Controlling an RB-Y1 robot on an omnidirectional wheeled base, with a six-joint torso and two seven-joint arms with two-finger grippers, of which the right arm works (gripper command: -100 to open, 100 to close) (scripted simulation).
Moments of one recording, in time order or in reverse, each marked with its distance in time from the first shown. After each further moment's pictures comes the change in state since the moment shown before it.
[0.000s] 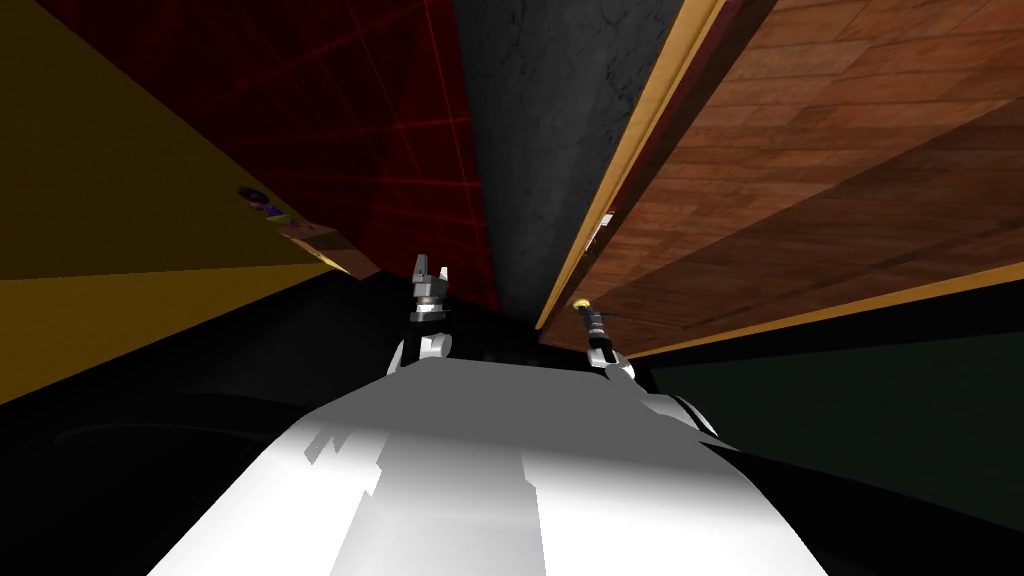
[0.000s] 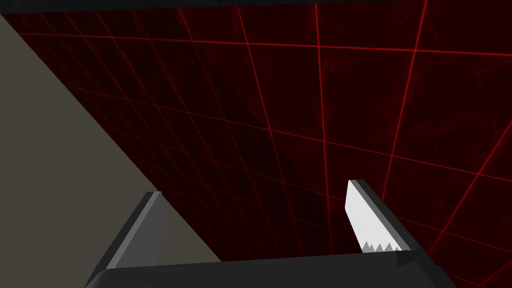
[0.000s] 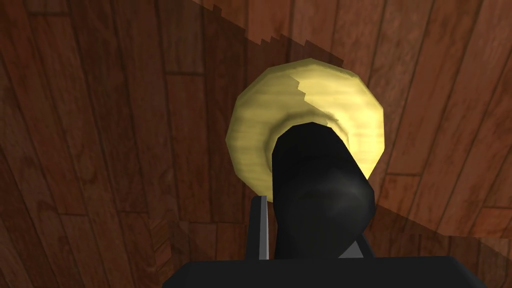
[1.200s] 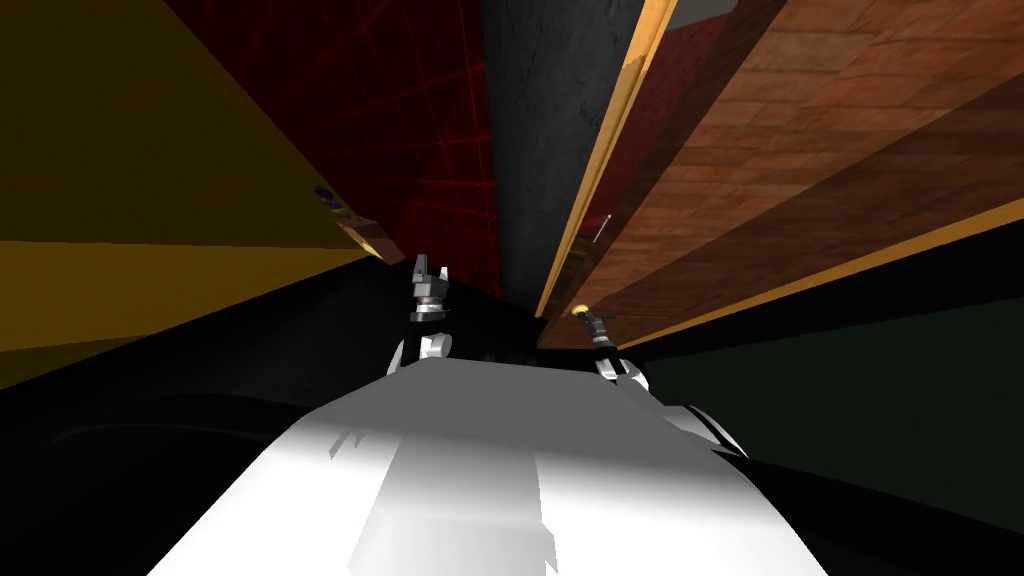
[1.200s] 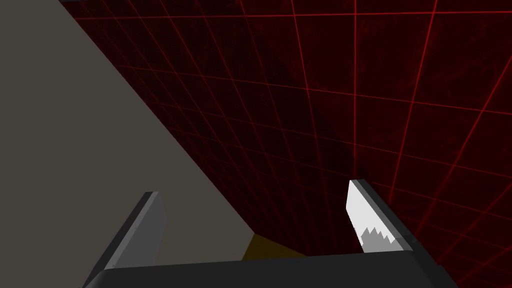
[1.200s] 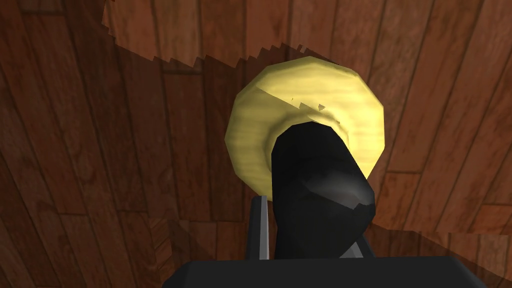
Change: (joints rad) arm 0.075 -0.082 0.114 -0.019 0.047 -0.120 -0.124
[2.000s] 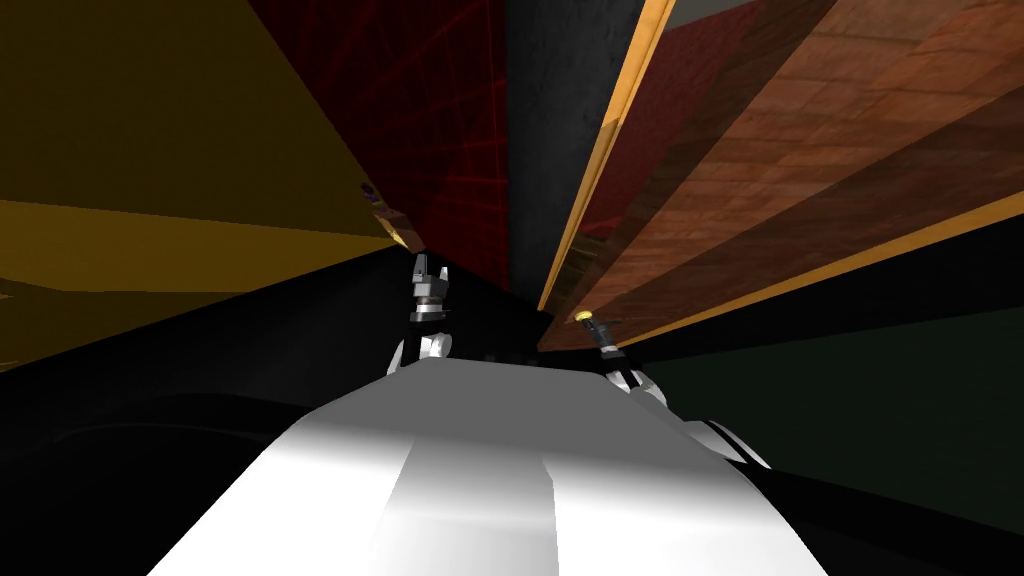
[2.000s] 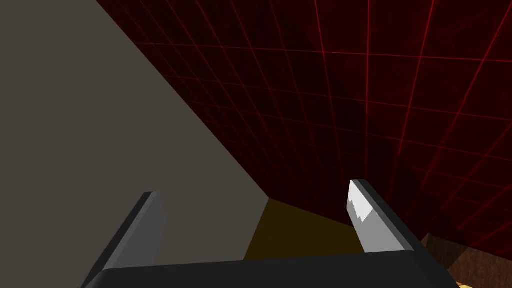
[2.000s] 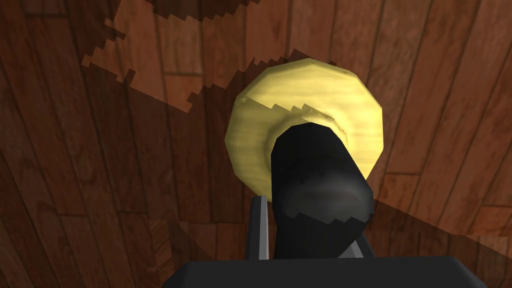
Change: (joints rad) arm 0.078 -0.067 0.045 -0.009 0.011 -0.122 -0.061
